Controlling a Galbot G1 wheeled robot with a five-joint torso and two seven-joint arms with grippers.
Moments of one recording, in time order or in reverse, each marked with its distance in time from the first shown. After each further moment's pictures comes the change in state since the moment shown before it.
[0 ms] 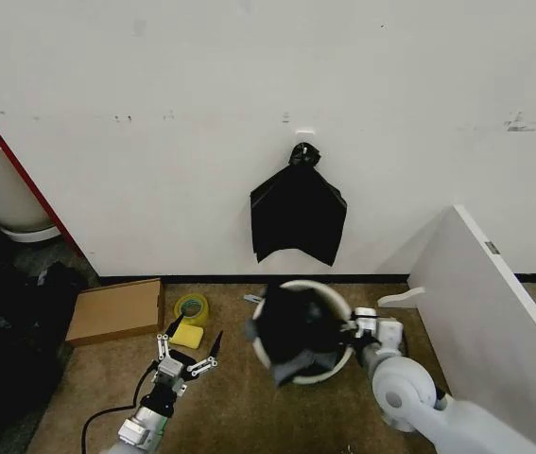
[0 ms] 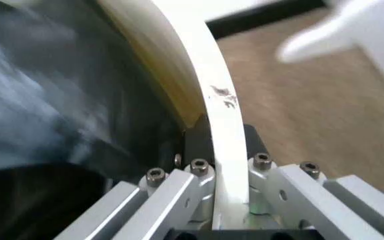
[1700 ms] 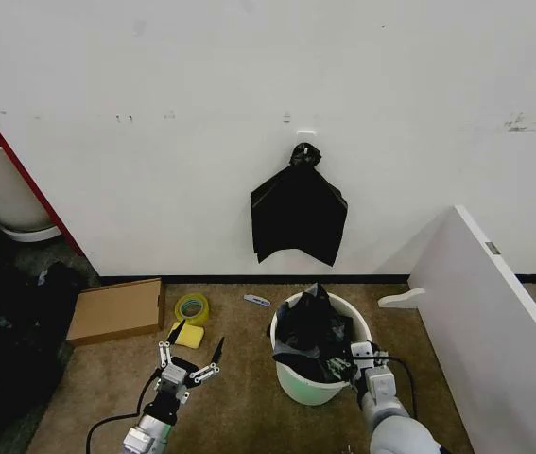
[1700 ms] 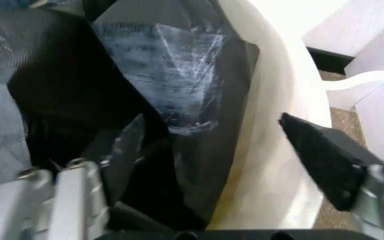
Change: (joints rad) left arm 0.018 -0.025 0.014 0.022 0.056 -0.001 -0.056; right arm -0.149 -0.029 -0.091 0.068 -0.510 -0.166 -0.179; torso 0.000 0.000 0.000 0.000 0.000
